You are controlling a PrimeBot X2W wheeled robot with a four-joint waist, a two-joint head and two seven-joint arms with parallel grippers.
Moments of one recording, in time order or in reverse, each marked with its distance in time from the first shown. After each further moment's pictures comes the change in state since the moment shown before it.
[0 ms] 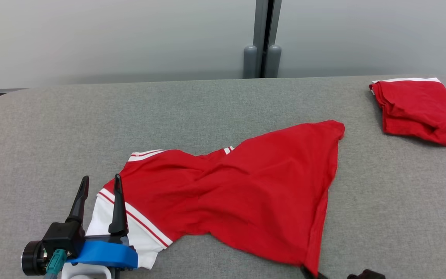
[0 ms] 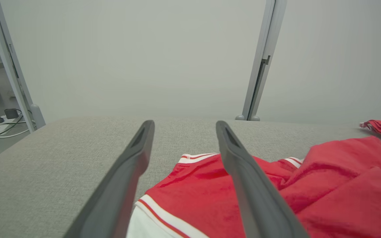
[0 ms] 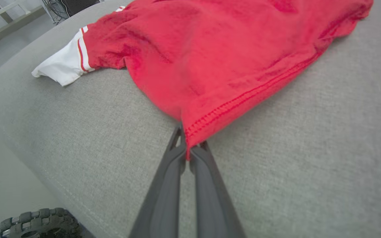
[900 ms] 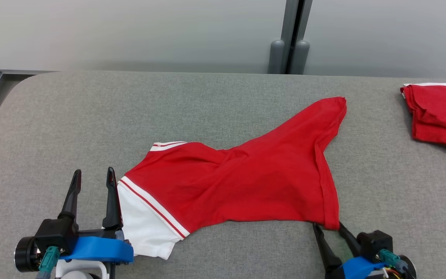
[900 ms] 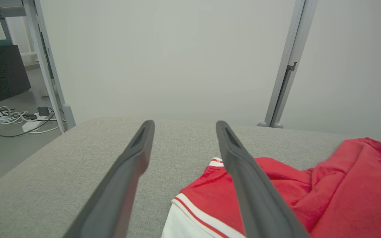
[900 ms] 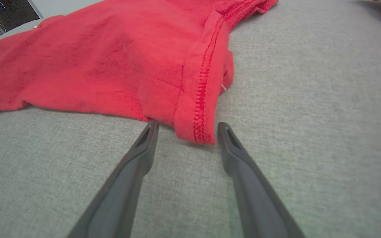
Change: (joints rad) left arm -0.008 0.013 0.001 -0.033 -0.016 0.021 0.000; right arm -0.261 0.182 -0.266 0.454 -0.134 0.000 -0.170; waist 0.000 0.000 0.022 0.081
